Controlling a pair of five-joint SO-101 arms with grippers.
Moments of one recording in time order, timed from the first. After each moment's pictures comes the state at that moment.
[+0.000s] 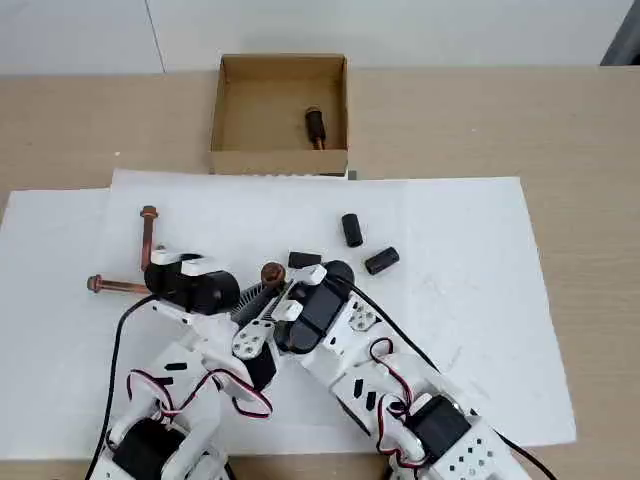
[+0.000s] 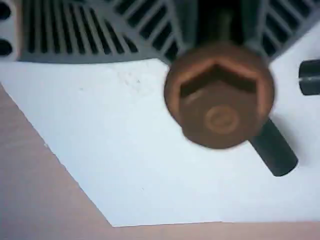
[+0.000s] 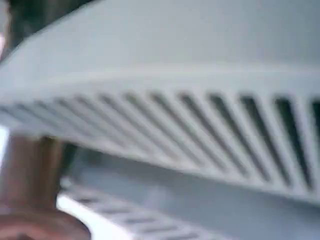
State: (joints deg) left arm 30.3 -104.0 83.7 53.4 27.7; right arm -44.1 -85.3 81.1 36.8 7.0
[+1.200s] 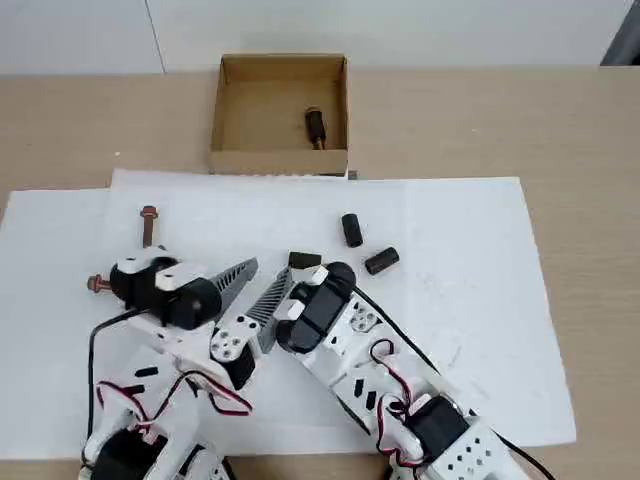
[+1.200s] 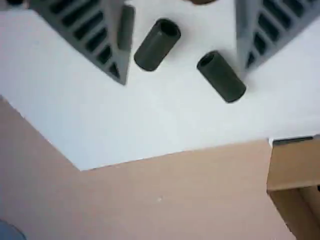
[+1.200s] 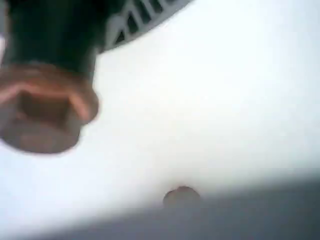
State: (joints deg) left arm 23.9 -103.4 73.6 55.2 17.2; right arm -43.8 -85.5 83.3 36.7 6.9
